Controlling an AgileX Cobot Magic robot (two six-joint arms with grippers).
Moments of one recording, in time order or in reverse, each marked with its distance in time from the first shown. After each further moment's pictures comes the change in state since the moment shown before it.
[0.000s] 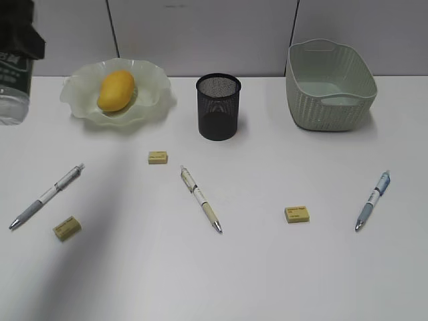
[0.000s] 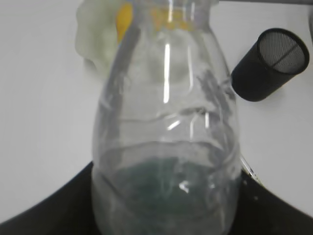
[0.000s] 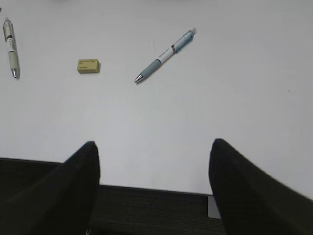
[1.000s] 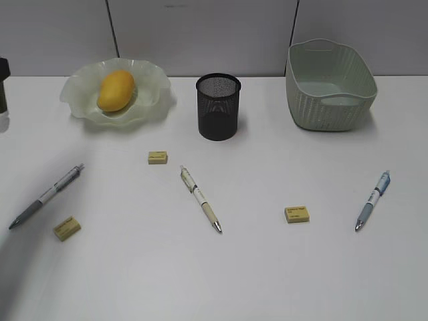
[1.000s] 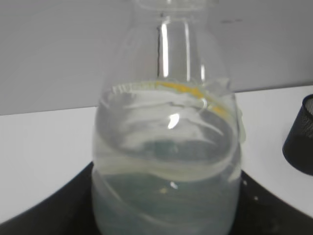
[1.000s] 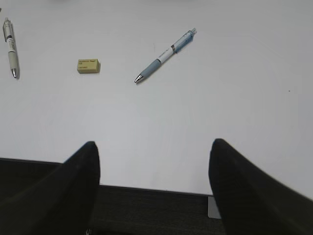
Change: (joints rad) left arm 0.390 -0.059 0.589 0.335 -1.113 0.001; right arm 0.000 0.000 0.000 0.000 0.000 0.001
